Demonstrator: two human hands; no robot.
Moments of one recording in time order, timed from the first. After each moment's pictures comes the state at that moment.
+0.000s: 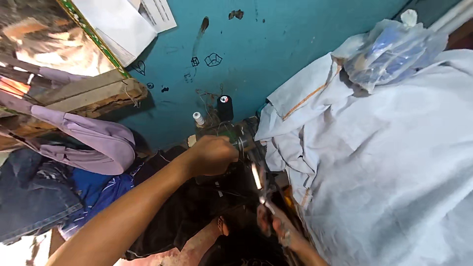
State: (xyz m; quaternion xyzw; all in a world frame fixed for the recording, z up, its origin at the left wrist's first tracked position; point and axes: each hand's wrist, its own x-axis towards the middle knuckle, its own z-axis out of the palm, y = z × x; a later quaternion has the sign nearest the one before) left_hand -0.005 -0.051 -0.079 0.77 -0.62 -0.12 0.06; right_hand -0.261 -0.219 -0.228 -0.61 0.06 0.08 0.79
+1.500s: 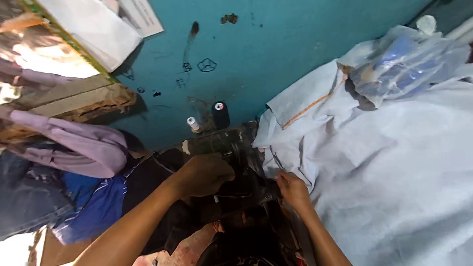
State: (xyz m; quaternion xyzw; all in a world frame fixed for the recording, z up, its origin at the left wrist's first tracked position) left_hand -0.013 -0.061 -0.071 0.80 -0.52 -0.20 0.21; right_hand -0.160 -0.316 -0.204 -0.91 0.20 0.03 0.36
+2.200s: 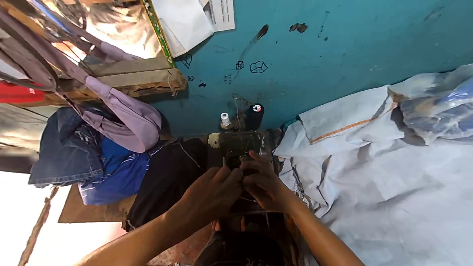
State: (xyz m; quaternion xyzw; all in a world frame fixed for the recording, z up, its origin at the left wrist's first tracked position) left_hand -0.074 -0.016 -0.048 0.88 -0.48 0.06 0.01; right_hand -0.082 -0.222 -0.144 -0.79 -0.33 -0.12 0.50
